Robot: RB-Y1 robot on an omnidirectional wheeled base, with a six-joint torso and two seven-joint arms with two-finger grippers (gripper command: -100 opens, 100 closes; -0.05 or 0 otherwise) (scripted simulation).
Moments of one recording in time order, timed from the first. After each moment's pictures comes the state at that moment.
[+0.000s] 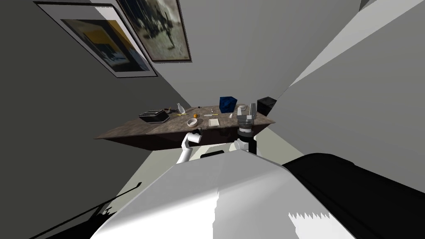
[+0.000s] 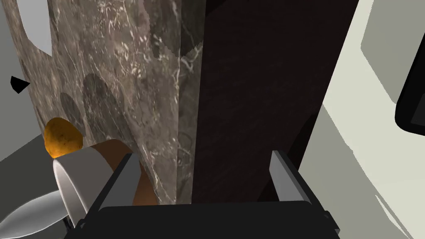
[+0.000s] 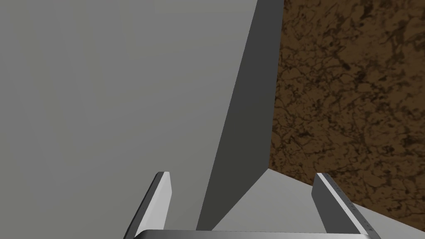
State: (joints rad) left arm -0.11 0.11 -0.33 -1.82 -0.05 1.13 0.41; right arm 0.48 -0.02 0.06 -2.38 -0.03 -0.59 0.00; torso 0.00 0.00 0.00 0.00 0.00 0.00
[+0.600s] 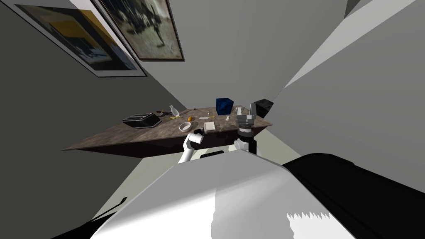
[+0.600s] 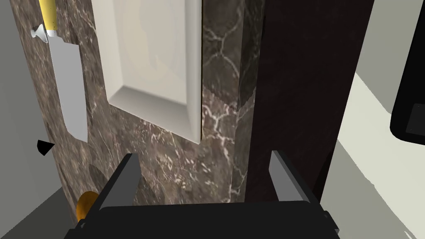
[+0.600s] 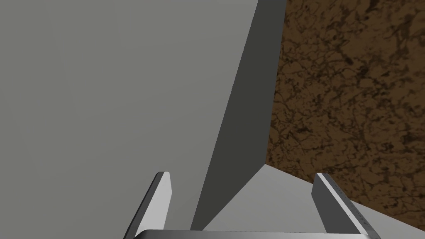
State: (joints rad) left arm -0.11 0.10 -0.39 -1.85 -0.03 1.16 0.39; right arm 0.48 -0.02 0.06 -2.38 -0.03 -0.59 0.00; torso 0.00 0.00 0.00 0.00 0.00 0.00
